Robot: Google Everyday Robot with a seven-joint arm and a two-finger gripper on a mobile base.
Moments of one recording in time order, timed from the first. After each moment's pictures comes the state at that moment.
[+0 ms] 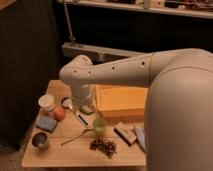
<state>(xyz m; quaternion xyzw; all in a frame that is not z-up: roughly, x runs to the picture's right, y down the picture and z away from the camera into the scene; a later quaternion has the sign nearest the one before) -0.106 0.102 0.702 -0.26 0.23 0.64 0.68</state>
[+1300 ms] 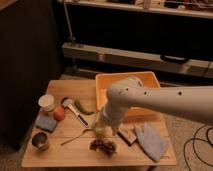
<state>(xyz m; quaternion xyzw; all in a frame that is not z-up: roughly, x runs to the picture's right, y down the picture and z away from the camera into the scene) -0.006 0.179 0.643 -0.33 0.19 0.75 0.54</state>
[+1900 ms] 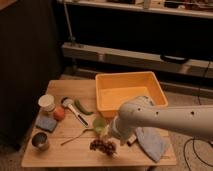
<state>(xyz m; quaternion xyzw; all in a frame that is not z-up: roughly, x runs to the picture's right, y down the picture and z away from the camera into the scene) 0.023 0.228 0.661 -0.33 0.16 0.74 0.56</state>
